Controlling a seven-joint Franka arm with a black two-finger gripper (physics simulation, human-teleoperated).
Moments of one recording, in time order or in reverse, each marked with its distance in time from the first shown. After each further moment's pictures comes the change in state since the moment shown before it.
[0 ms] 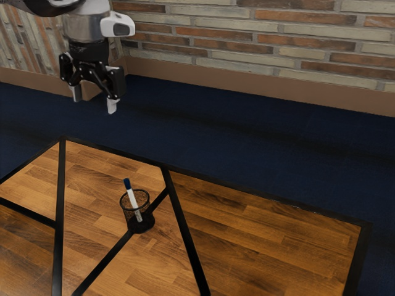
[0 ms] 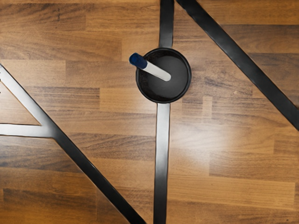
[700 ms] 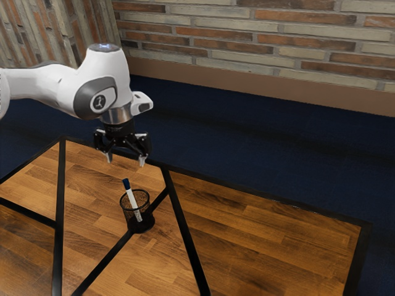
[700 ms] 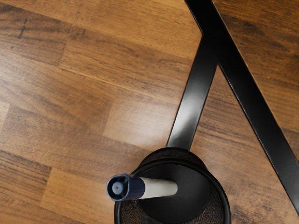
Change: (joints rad) arm 0.076 0.145 0.060 -0.453 -0.029 0.723 -0.211
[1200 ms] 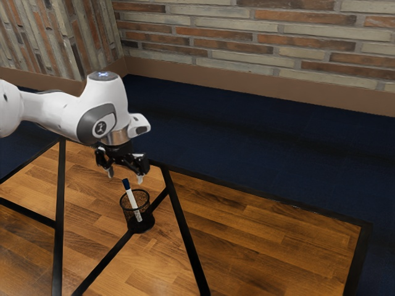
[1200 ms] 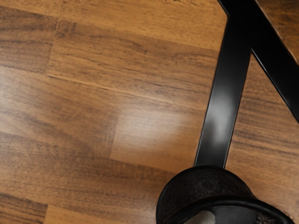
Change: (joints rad) arm 0.105 0.078 -0.050 -0.092 0.003 0.182 0.132
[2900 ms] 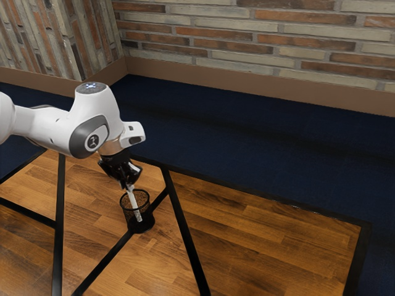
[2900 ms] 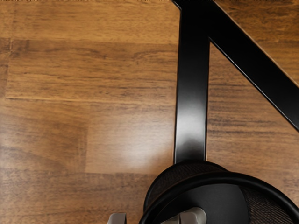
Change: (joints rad) arm 0.055 -0.054 -0.050 -0.130 -0.046 0.163 0.198
